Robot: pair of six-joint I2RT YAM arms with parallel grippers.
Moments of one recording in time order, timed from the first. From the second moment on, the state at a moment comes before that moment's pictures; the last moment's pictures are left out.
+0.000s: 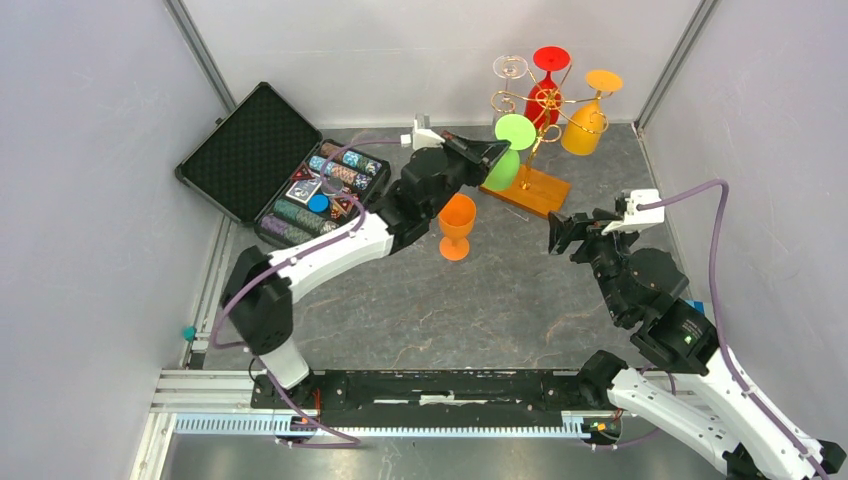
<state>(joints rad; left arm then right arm) -0.85 1.73 1.44 0.34 -0.26 -1.38 0.76 0.56 0.89 -0.37 0.64 0.16</state>
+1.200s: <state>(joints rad) -0.79 0.89 1.08 0.48 0.16 -1.56 0.76 0.81 0.55 0.99 -0.08 0.71</state>
